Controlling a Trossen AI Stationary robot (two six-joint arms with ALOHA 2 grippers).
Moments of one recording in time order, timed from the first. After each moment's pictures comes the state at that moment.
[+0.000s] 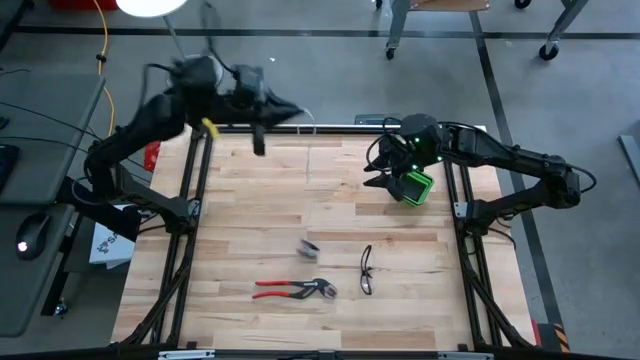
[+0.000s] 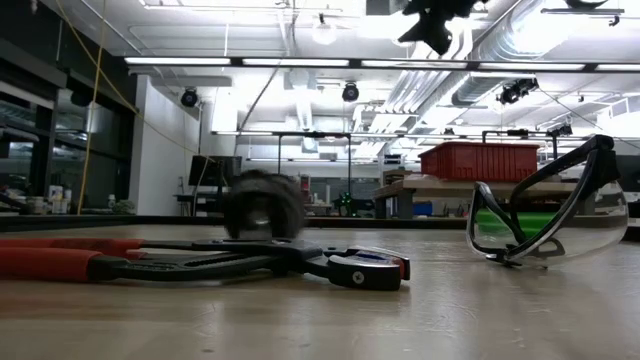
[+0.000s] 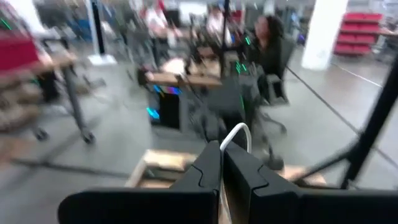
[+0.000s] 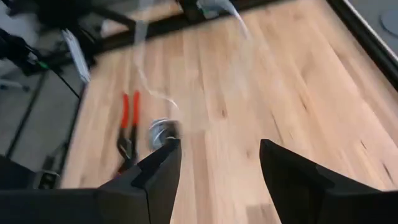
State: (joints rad) left arm 0.30 1.38 1.87 -0.54 0.16 0.00; right arm -0.28 1.23 1.24 -0.69 -0.31 0.06
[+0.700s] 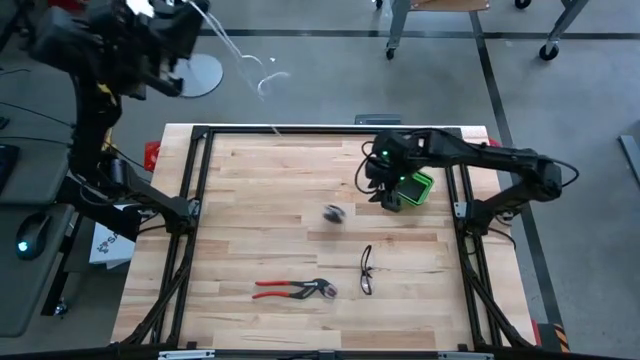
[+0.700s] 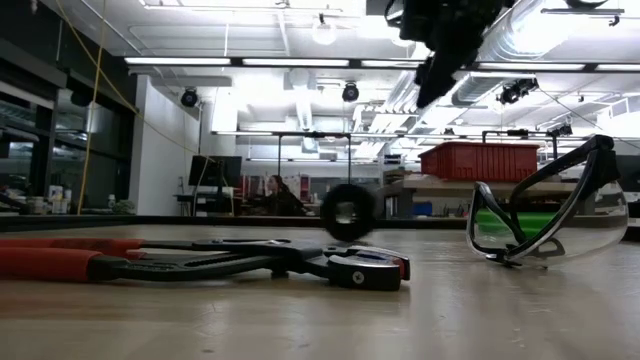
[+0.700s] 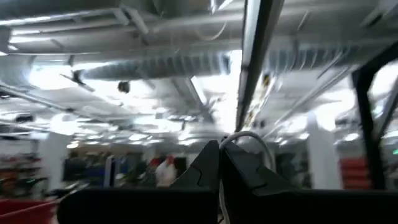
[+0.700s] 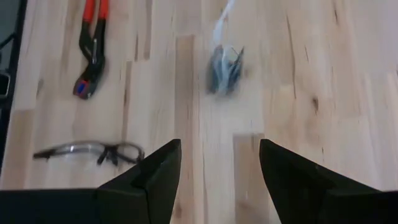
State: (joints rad) left arm 0.34 1.44 2.35 -0.29 0.14 -0.10; right arm -0.26 1.42 1.24 -0.89 -0.30 -0.16
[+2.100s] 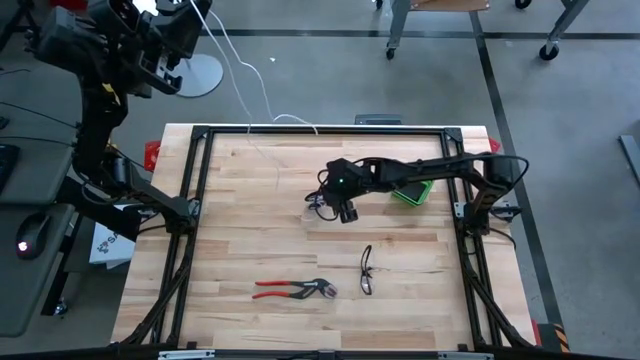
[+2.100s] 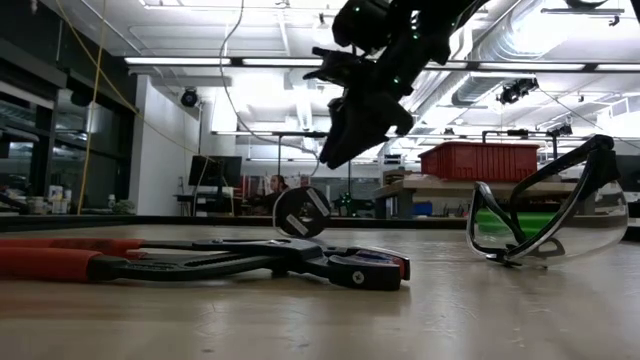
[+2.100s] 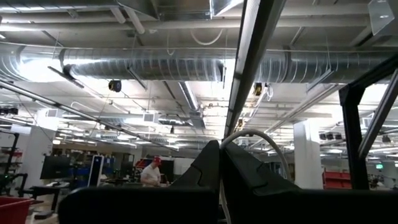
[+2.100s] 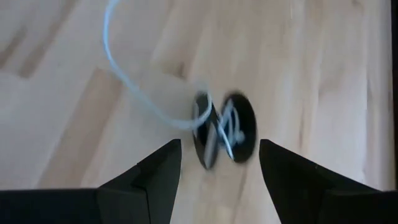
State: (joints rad) left arm 0.33 1.46 2.35 -0.25 0.14 -0.17; right arm -0.13 1.80 1.24 -0.33 -0.02 -0.52
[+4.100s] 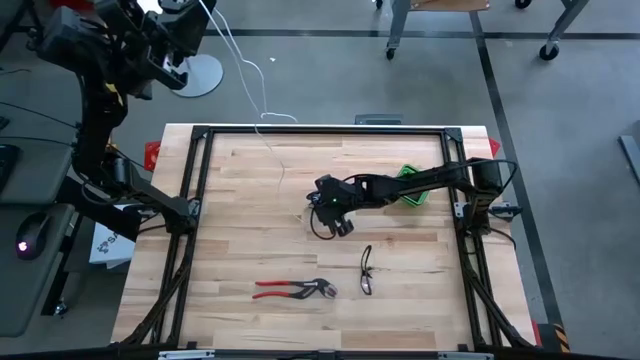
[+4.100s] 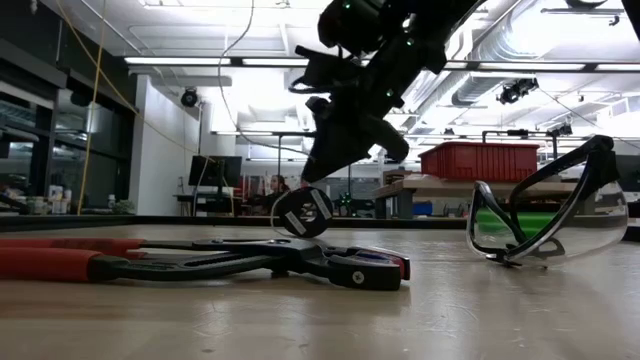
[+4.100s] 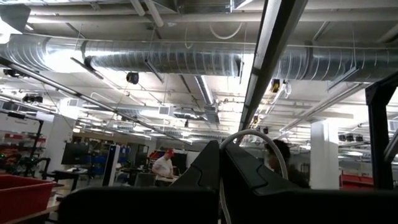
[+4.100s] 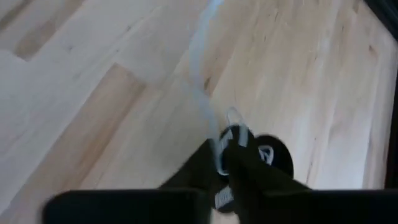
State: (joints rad) left arm 0.33 1.46 2.36 -0.29 0.07 -0.18; right arm -0.04 1.88 1.24 -0.24 0.07 -0.68
